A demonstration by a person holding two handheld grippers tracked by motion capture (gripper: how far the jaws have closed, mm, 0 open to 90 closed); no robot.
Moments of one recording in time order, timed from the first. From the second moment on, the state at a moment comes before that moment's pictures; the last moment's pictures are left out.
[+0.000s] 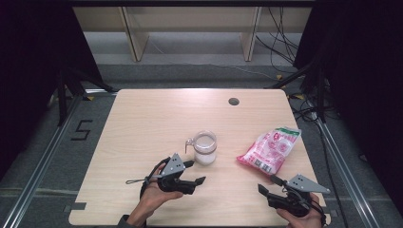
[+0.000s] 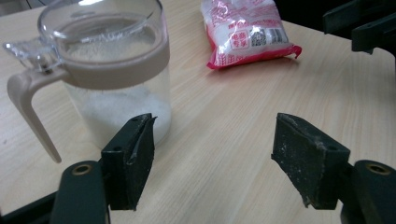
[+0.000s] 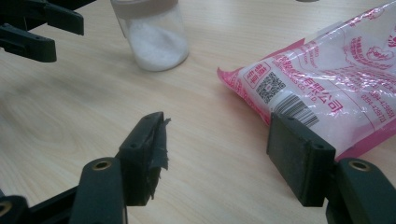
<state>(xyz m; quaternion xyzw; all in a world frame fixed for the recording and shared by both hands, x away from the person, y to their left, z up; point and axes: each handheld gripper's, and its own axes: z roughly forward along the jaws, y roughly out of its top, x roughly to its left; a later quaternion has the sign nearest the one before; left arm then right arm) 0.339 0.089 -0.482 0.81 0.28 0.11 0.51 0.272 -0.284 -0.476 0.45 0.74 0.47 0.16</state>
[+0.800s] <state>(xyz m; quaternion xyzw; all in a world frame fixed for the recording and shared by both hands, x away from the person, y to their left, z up) 0.324 0.082 -0.505 0.83 0.26 0.10 0.48 0.265 -0.272 -0.488 0.41 0.78 0.45 0.15</state>
